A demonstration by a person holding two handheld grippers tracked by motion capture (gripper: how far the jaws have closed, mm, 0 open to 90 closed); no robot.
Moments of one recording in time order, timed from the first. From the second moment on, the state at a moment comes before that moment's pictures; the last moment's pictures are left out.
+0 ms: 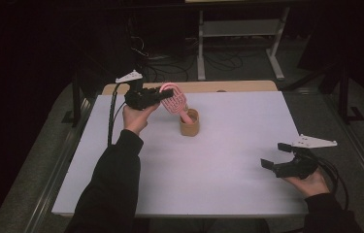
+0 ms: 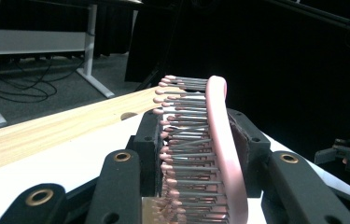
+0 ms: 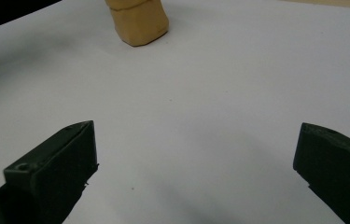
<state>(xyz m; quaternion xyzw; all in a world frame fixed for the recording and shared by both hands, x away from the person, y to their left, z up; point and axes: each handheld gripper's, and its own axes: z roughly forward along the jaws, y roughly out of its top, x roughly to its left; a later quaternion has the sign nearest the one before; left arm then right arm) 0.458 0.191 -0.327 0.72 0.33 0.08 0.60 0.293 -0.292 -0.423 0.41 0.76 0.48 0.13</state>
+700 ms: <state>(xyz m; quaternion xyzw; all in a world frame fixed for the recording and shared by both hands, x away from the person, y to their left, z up) 0.449 0.208 -0.328 0.73 0.33 0.07 0.59 0.294 -0.291 -0.423 0.41 0.76 0.48 0.14</state>
